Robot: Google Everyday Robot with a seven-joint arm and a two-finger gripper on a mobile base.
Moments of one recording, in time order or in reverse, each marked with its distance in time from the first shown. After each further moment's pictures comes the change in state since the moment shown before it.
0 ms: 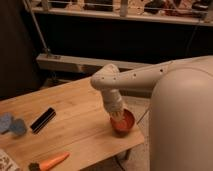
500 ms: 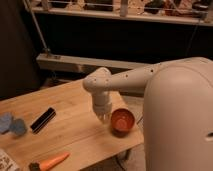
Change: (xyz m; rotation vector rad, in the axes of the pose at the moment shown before) arm -0.008 0.052 0.020 -0.102 0.005 -0.070
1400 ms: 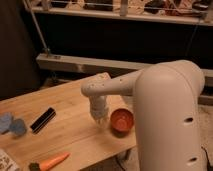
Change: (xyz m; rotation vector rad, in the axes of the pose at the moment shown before) arm -0.018 0.005 0.029 0.000 0.002 -0.024
